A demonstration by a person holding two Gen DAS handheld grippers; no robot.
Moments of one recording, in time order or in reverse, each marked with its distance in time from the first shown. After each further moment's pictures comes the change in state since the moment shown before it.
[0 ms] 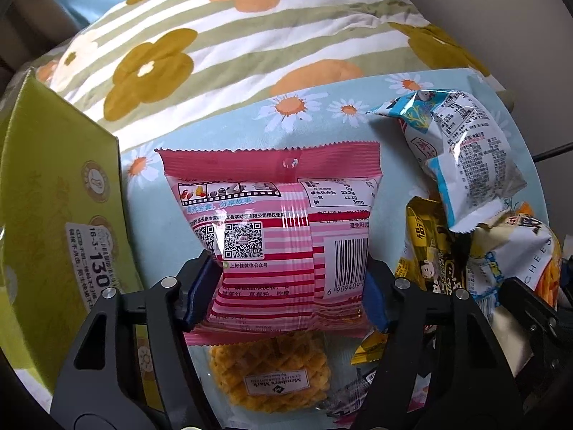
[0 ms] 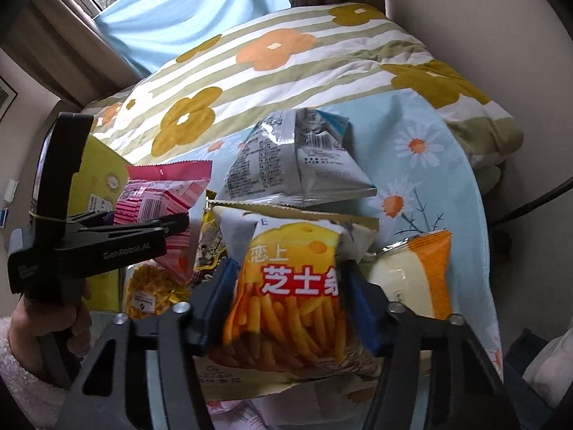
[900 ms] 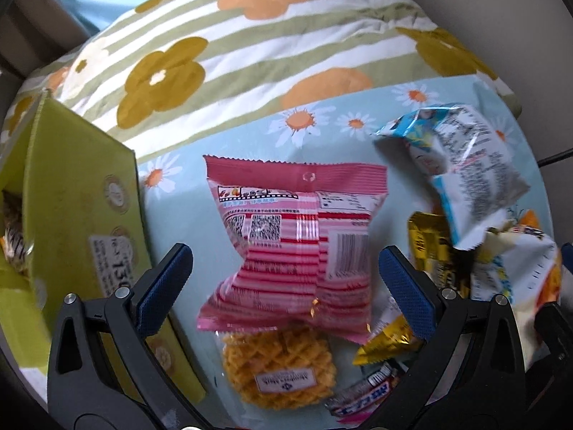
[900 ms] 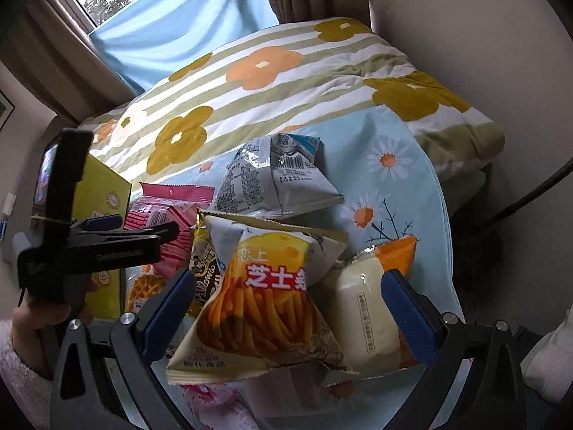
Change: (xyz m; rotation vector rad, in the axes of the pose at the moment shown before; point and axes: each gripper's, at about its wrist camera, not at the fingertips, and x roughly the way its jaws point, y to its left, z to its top) left arm -0.005 -0.001 0.009 0.009 0.001 0.062; right arm -0.027 -0.011 0.001 0.025 -0.063 -0.030
